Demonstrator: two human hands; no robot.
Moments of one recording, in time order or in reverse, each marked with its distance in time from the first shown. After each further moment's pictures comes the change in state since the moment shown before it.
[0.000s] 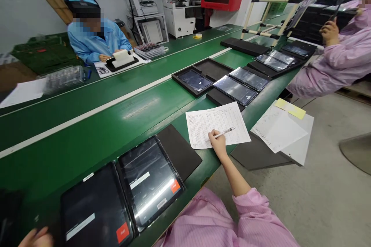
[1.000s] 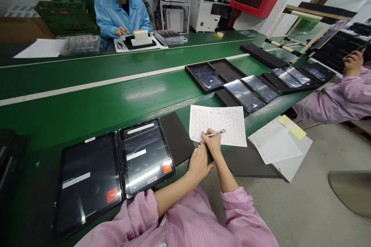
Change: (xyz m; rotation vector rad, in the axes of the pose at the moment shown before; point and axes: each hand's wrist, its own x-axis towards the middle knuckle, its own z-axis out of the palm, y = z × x) left_hand -0.227 0.272 0.231 0.298 -0.467 1.029; right_hand -0.001 0.007 -0.001 -0.141 -0.071 -0.099
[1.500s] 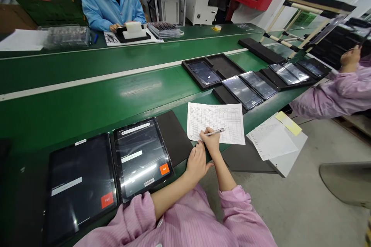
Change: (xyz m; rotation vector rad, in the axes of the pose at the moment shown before) left_hand -0.005 0.001 0.005 -0.068 0.004 -0.020; right_hand -0.002 0.001 0.001 -0.020 0.025 0.019
